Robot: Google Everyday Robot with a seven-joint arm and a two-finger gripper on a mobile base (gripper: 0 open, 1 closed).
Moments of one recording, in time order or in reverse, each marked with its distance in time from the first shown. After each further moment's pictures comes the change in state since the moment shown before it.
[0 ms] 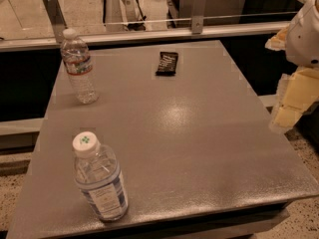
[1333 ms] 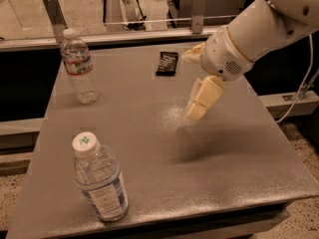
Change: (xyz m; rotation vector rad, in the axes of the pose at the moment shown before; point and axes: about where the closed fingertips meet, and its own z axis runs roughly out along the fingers) arm -0.139 -0.009 0.091 -0.170 -0.467 -0.106
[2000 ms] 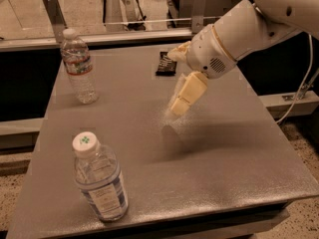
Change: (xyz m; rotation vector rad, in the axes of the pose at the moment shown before) arm -0.036 -0.004 0.022 -0.043 -0.116 0.011
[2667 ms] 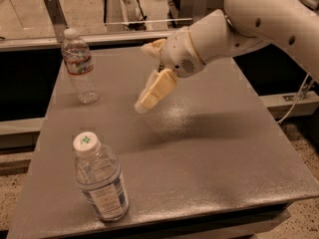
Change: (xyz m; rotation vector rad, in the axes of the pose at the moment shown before) arm -0.045 -0.019 0.044 -0.004 -0.196 -0.042
